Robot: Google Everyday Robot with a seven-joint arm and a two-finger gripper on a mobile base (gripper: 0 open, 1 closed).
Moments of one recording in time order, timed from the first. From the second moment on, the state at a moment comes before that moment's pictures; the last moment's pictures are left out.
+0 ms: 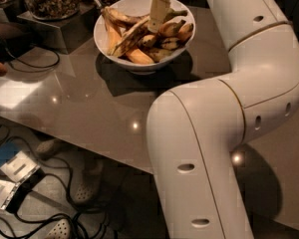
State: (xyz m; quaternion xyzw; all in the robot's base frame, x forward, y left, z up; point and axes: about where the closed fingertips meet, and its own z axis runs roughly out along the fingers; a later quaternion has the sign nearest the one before) arm 0.743 -0.047 0.978 -0.59 0.78 -0.02 0.21
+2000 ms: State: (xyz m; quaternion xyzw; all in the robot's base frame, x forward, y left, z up) arm 0.768 -0.033 0.964 -0.59 0.77 -0.02 0.24
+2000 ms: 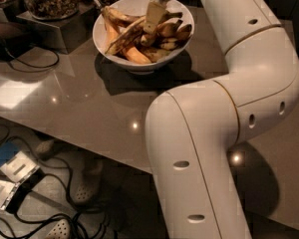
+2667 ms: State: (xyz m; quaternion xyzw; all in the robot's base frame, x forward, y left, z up) arm 0.742 -0.030 1.007 -0.60 0.75 0.01 0.28
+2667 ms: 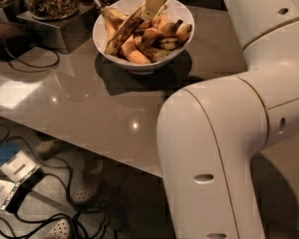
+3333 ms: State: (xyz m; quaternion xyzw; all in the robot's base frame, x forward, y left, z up) arm 0.741 -0.018 1.021 -0.61 0.73 0.01 0.30
